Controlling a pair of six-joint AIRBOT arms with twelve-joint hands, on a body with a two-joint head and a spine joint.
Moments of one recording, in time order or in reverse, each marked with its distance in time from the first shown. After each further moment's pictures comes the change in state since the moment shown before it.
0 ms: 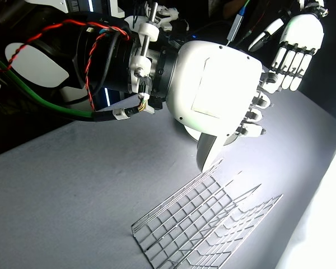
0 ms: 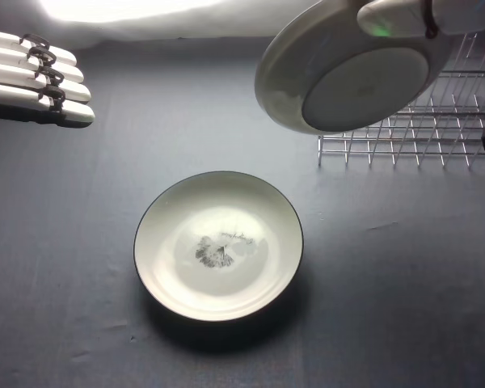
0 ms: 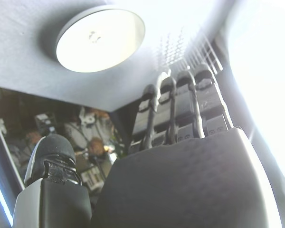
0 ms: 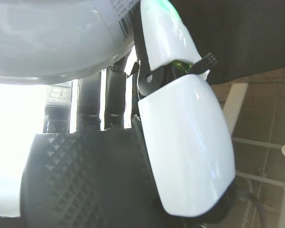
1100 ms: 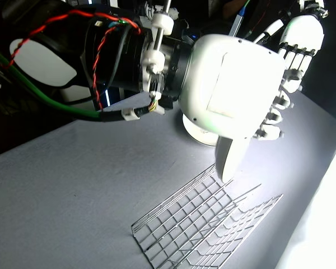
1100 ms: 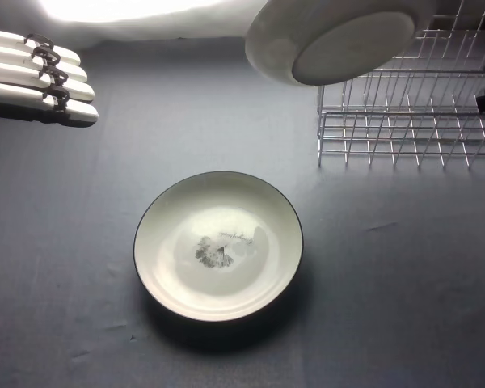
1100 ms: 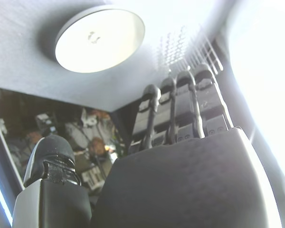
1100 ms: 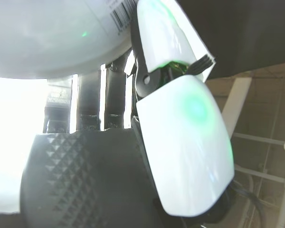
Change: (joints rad) left arm 0.000 -0.010 0.006 0.000 0.000 0.002; right arm 0.062 -0.037 0.069 0.027 -0.034 -0.013
